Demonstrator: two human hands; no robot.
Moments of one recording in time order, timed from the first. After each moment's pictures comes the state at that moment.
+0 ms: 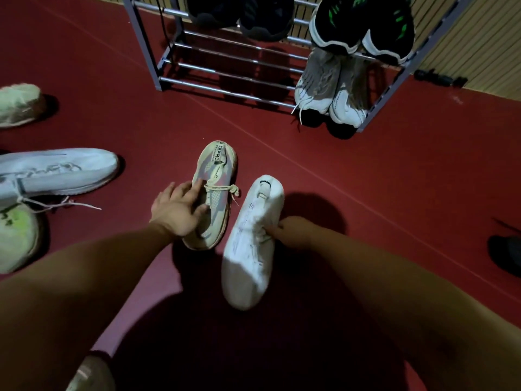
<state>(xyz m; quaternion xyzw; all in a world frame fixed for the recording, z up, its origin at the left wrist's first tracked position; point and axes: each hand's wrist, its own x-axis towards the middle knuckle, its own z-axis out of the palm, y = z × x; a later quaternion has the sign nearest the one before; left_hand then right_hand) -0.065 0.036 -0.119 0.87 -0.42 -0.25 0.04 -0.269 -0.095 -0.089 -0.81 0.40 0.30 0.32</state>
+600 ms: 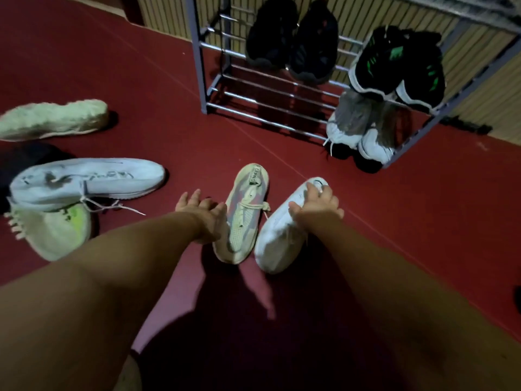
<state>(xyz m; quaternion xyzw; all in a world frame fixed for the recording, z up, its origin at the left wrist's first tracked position) -0.043 0.043 -0.067 0.82 -0.46 -0.27 -0.23 -0.204 -0.108 -0.059 -0.82 0.55 0.10 0.16</state>
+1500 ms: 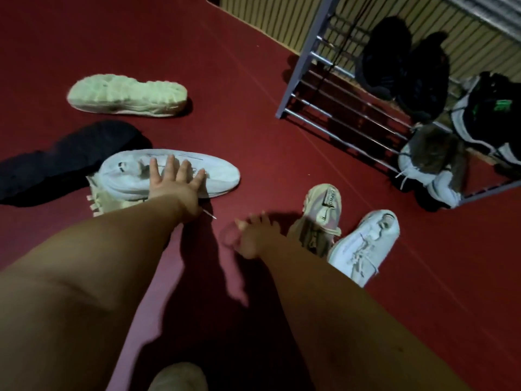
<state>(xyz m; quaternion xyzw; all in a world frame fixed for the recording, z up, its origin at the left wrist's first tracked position) 0.124 0.153 -0.094 0.90 -0.34 -0.21 -0.18 -0.021 0.049 -0.096 -0.88 0.24 0.37 0.16</state>
